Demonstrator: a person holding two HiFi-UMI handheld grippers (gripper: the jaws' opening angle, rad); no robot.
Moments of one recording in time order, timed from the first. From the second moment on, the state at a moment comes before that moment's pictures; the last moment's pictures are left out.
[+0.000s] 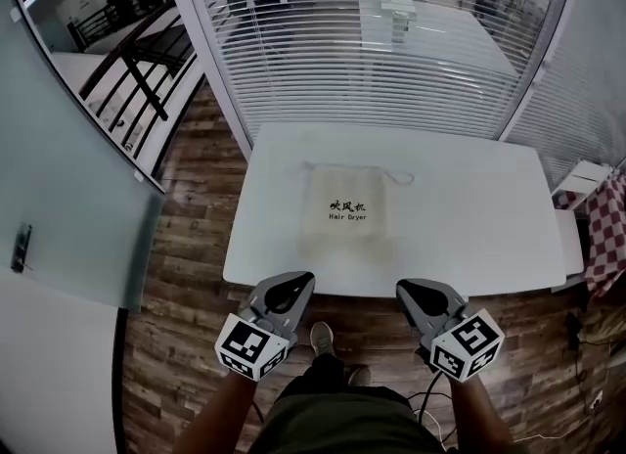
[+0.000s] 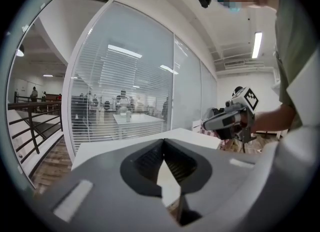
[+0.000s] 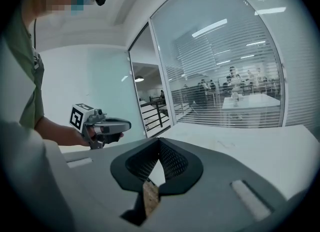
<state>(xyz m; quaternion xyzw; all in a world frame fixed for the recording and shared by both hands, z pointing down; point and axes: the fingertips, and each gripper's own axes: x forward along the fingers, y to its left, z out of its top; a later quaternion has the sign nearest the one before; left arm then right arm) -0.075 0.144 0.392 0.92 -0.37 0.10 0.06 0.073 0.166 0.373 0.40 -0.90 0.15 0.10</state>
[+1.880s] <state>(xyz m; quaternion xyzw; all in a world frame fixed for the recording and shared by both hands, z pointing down) -0.095 -0.131 0.483 0.89 -0.40 0.20 0.11 0.120 -0.110 0.457 0.41 -0.88 0.18 0.17</state>
